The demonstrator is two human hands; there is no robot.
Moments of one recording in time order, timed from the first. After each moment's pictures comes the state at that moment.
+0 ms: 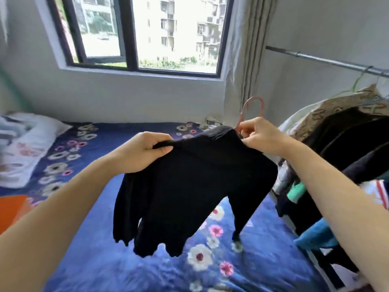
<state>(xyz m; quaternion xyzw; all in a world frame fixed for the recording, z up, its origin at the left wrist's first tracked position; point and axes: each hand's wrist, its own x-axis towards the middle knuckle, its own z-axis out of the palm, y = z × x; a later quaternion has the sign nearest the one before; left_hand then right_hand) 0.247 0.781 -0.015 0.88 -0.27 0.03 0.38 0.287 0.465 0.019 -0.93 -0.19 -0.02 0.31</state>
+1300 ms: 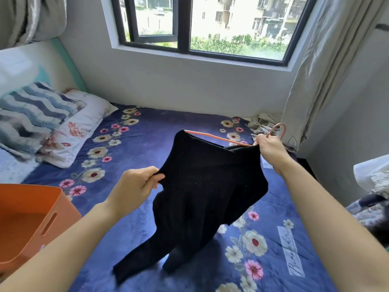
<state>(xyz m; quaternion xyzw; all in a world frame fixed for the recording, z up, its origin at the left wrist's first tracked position) 0.368 0.916 -0.157 0.92 -0.09 0.22 0.32 0.543 0.594 -0.094 -0.89 0.01 -0.01 0.46</state>
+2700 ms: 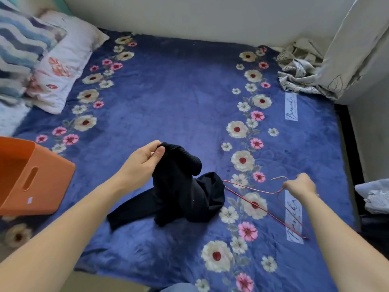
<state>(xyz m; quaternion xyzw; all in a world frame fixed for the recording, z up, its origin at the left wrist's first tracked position) 0.449 0.819 -0.223 0.86 0.12 -0.03 0.50 0.587 0.424 -0.354 -0.91 0.26 0.25 0.20</state>
